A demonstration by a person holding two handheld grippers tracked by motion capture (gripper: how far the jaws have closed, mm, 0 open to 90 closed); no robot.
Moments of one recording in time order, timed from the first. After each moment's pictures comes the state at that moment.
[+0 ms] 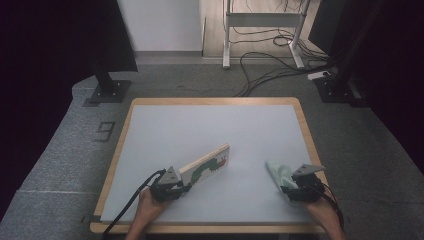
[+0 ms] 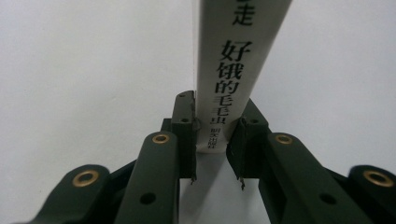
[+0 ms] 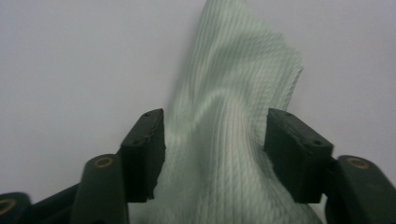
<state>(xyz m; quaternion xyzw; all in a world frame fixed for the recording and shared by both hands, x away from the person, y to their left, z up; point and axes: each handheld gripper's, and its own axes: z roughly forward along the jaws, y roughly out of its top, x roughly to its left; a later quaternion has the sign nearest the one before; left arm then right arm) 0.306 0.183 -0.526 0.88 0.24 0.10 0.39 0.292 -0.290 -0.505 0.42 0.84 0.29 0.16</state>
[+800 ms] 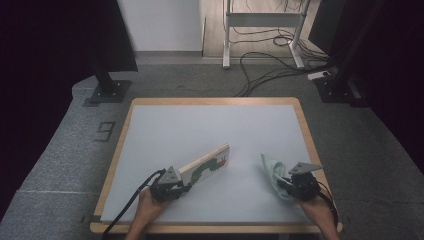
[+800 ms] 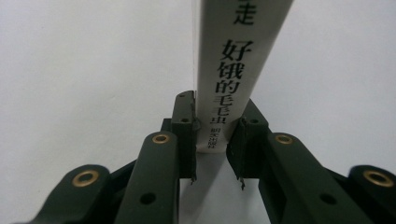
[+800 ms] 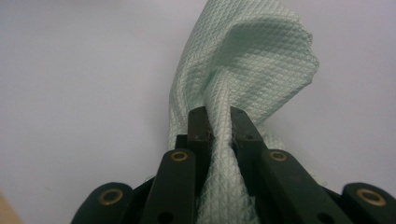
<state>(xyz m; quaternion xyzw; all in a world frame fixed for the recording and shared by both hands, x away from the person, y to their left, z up) 0.307 0.183 -0.526 0.88 0.24 0.09 0.39 0.288 -0.271 -0.488 0.40 0.84 0.33 0.15</state>
